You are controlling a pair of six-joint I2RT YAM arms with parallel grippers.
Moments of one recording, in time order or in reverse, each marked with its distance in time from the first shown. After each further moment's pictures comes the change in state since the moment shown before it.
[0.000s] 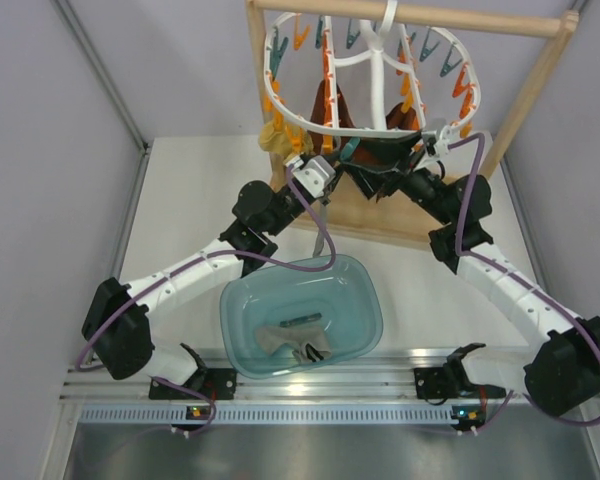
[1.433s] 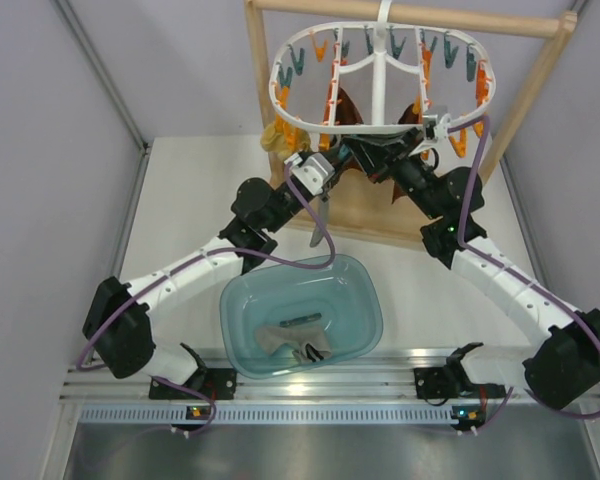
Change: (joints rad) left arm 0.010 0.014 0.018 0.015 0.023 0.003; right arm 0.074 0.037 0.091 -0.040 0.225 0.073
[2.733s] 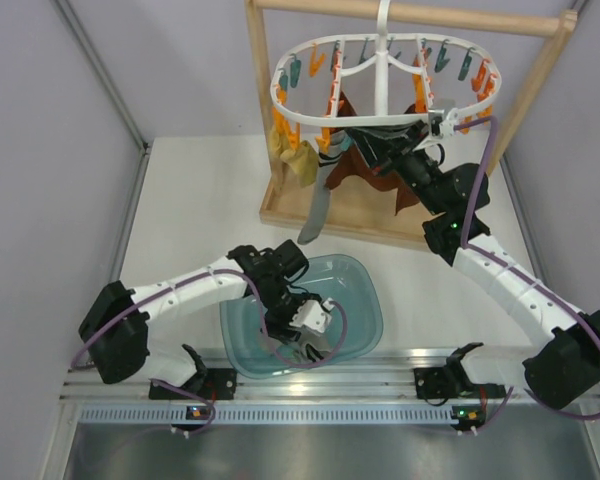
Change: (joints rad) left arm -0.103 -0.061 -0.146 -1.625 0.450 0.740; right arm 0.000 0.002 0.049 0.002 0.008 -0.049
